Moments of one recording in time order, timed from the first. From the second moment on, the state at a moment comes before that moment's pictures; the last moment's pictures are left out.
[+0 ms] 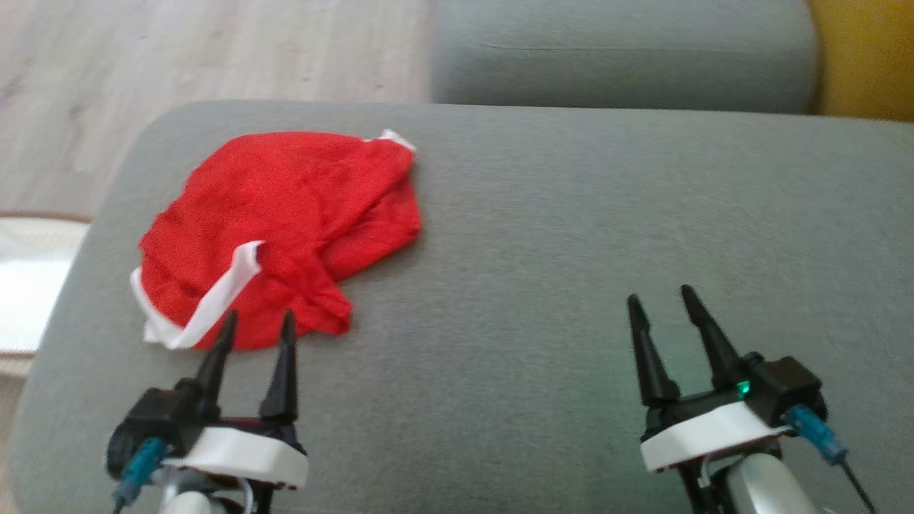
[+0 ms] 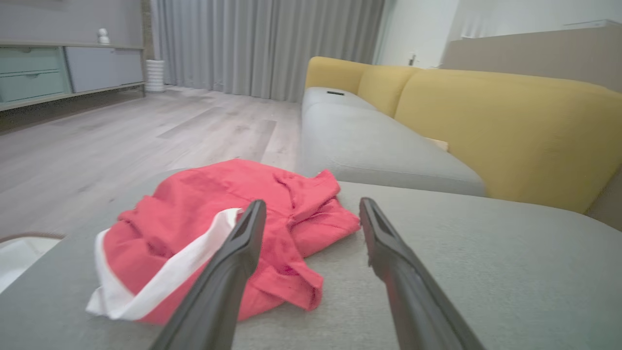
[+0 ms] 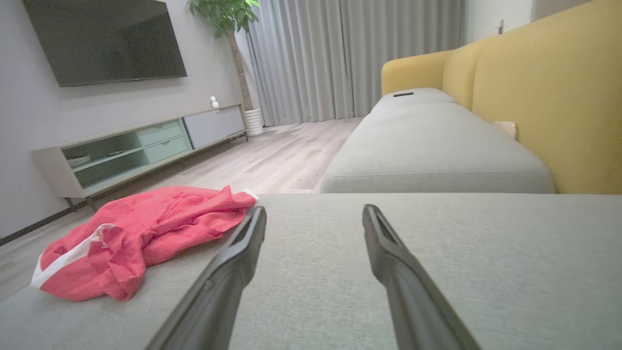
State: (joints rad) left arm 0.05 0.05 -0.12 0.11 -0.19 -0.06 -0.25; right arm -0.04 -0.04 0.18 0.24 0.18 0.13 -0.25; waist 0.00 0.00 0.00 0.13
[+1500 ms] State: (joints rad) left arm -0.46 0.28 -0.41 0.62 -0.19 -0.13 -0.17; right arm -0.15 -0.05 0.19 0.26 0.21 0.13 -0.25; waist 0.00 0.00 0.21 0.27
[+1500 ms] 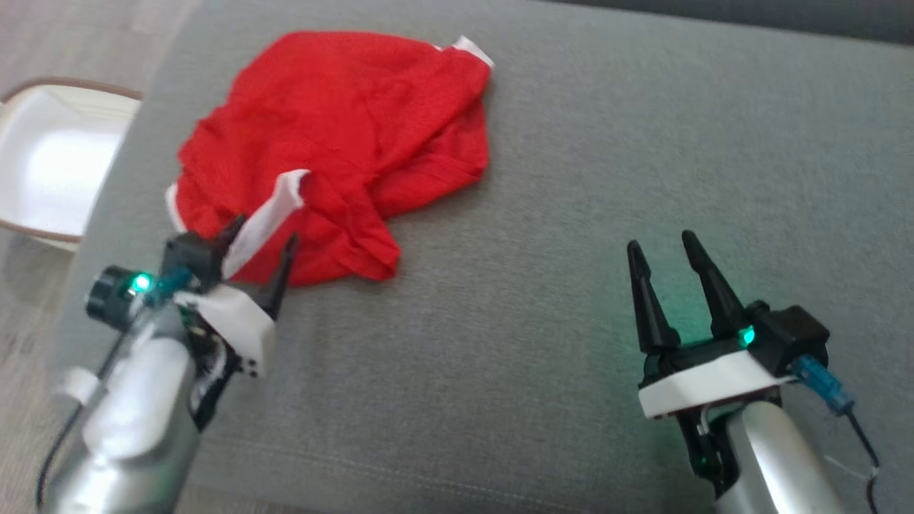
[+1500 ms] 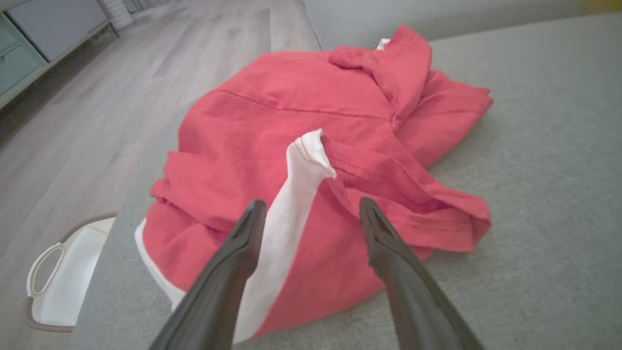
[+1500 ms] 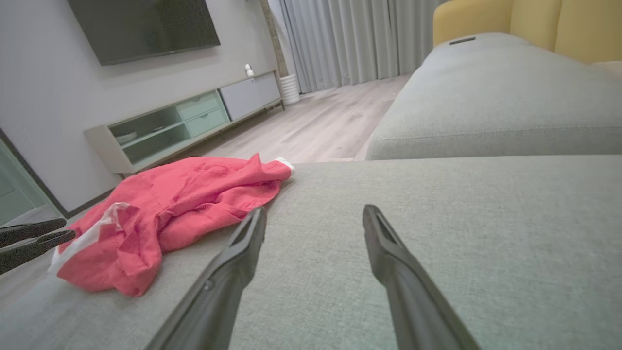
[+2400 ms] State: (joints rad) left arm -0.67 0.37 -0.72 0.85 -0.46 -0.13 -0.24; right arm -0.18 -0.05 0.19 0.26 0.20 0.13 -0.25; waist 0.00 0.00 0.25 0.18
